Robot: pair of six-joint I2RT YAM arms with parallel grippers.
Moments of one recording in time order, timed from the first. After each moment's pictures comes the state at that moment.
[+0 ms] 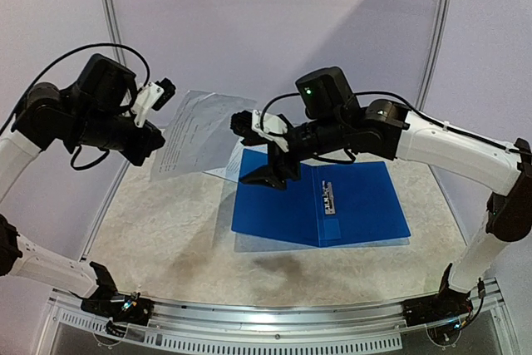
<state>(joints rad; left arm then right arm) -0.83 1.19 1.58 -1.21 -0.30 -0.05 1.02 1.68 1.64 -0.47 -0.35 -0.51</state>
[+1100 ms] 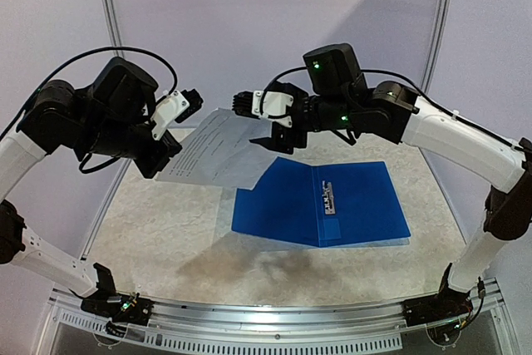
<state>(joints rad) -1.04 1.26 1.64 -1.24 -0.42 0.03 1.00 1.70 1.78 -0.50 -0.04 -0.82</state>
